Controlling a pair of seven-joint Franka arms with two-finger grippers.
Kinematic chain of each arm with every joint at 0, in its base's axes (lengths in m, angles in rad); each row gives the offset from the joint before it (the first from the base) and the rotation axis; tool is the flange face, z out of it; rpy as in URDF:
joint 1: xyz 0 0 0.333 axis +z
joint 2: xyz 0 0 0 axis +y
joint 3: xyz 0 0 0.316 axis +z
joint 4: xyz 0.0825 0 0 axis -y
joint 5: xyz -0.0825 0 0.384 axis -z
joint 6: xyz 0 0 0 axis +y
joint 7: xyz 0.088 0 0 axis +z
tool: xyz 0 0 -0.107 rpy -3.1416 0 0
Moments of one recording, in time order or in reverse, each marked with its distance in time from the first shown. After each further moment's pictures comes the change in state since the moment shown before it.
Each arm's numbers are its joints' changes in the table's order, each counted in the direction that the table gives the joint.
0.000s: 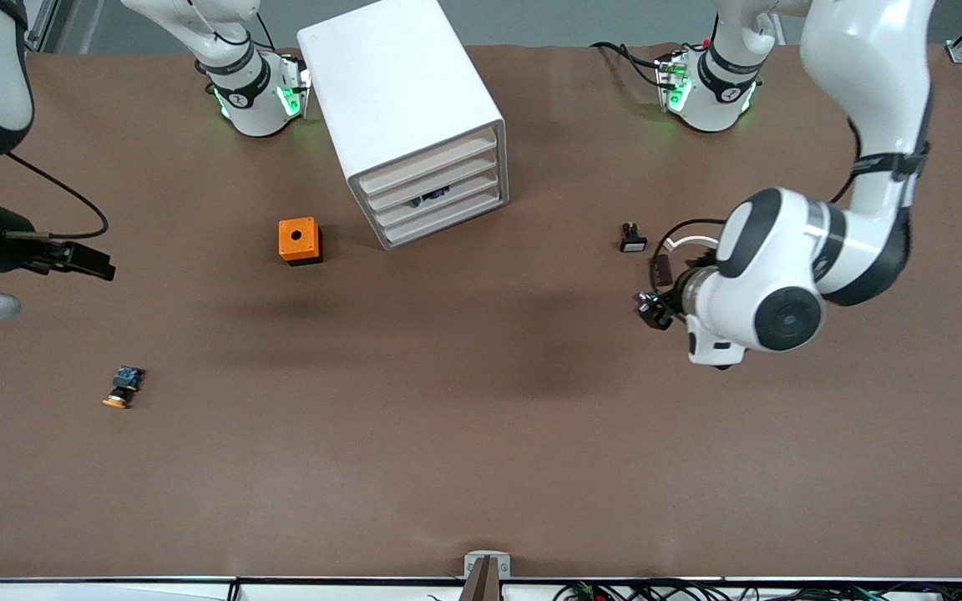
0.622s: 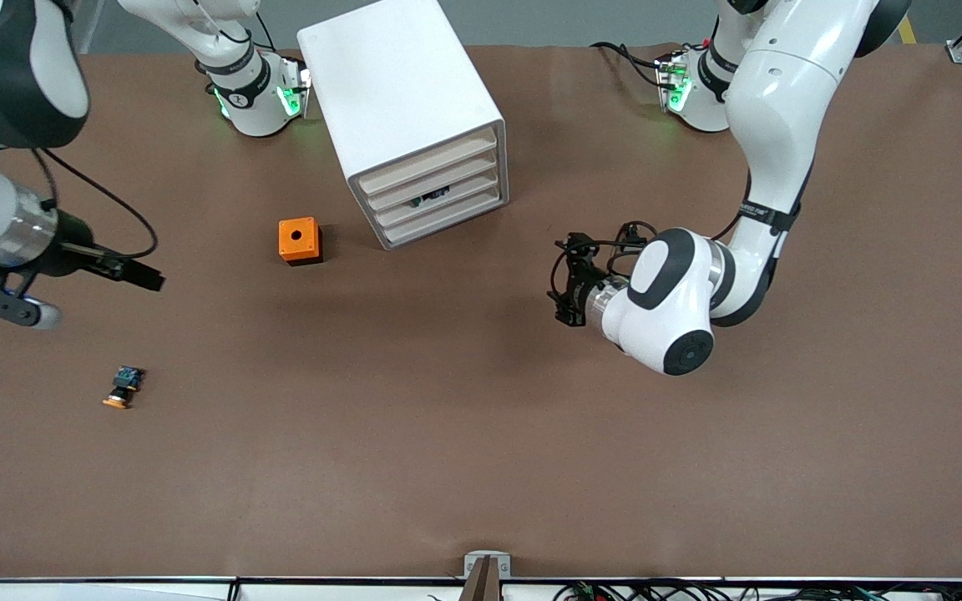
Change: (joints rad) left arm -0.109 0.155 -0.005 0.039 0.447 -0.048 0.625; right arm 0.139 -0.002 0.023 0.020 -0.081 0.001 -0.449
